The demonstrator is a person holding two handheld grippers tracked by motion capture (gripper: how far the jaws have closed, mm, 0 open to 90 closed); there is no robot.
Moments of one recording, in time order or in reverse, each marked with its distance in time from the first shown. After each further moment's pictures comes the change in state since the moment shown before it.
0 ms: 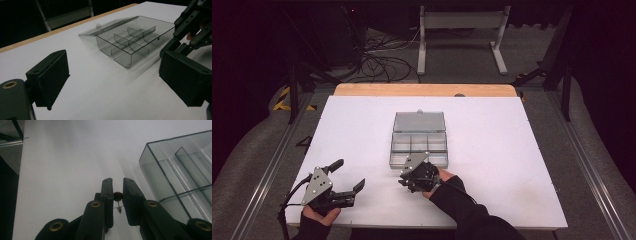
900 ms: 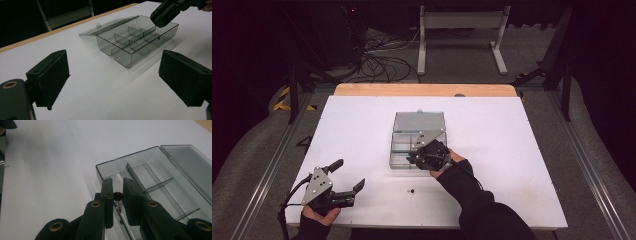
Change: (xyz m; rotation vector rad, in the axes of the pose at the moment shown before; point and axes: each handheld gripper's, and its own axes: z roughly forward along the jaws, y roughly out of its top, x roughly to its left) left arm 0.000 0.000 0.000 0.003 0.002 -0.002; right arm -0.043 0.016 -0.038 -0.065 -0.096 0.101
